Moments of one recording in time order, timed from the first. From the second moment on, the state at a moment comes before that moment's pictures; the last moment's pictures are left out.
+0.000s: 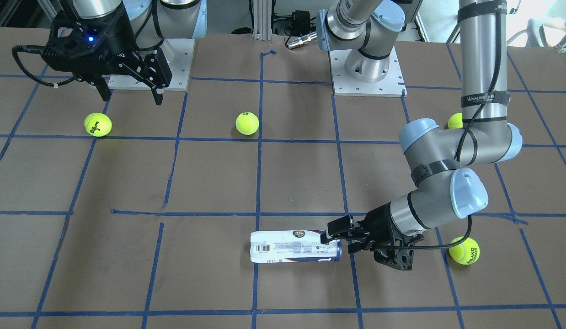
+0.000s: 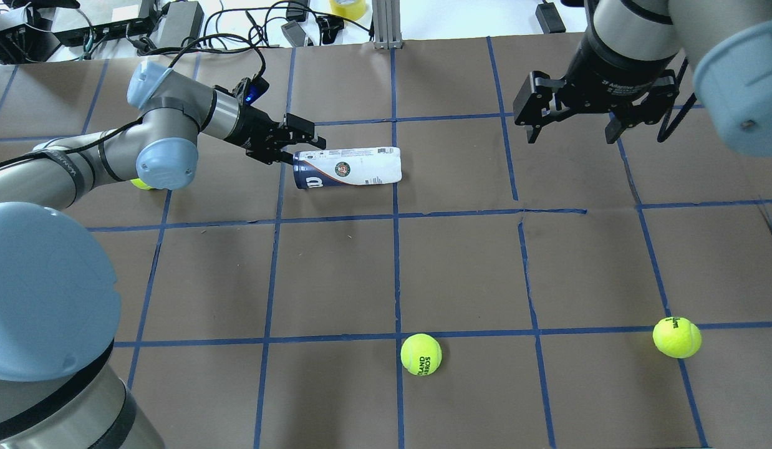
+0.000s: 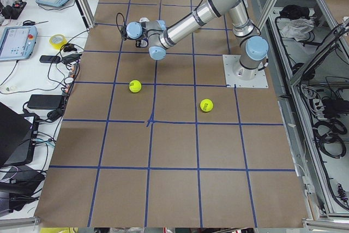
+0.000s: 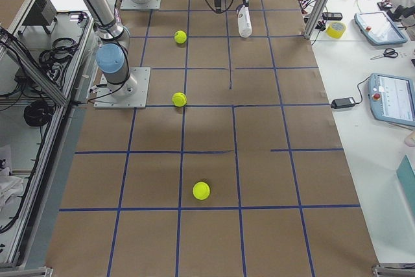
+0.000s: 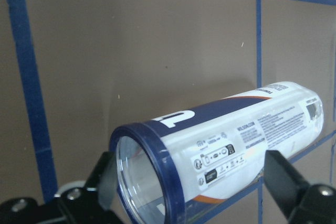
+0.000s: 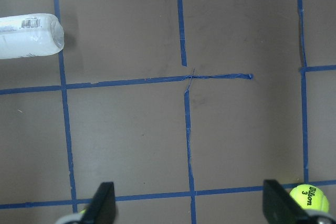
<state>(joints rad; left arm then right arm) -1.42 -2.15 -1.69 -0.92 0.83 0.16 1.62 -1.65 1.60 -1.62 -1.59 0.12</state>
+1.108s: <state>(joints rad) -1.43 -2.14 -1.67 -0.94 0.89 0.00 1.63 -1.65 1.60 -1.61 -1.59 0.12</state>
